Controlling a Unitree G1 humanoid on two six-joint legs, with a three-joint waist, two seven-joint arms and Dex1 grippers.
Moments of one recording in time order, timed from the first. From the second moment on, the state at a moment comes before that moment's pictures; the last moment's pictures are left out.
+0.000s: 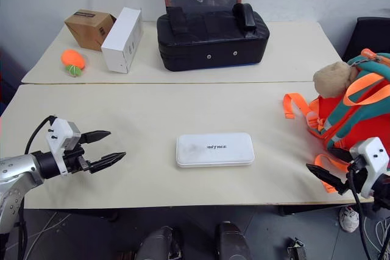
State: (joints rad) left arm 0.01 0.81 0.35 -0.30 -0.49 0.53 -0.83; right arm 0.17 -0.87 -0.52 0.01 0.48 0.33 1.04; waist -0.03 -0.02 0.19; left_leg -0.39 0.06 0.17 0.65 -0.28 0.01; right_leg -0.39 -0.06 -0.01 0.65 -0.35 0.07
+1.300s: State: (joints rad) left arm -0.34 0.62 -0.15 -0.10 -0.26 0.50 -0.84; right arm -0.20 -0.81 -0.01 -0.01 0.31 0.30 1.08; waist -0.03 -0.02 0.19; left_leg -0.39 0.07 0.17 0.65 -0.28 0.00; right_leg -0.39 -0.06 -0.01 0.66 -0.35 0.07
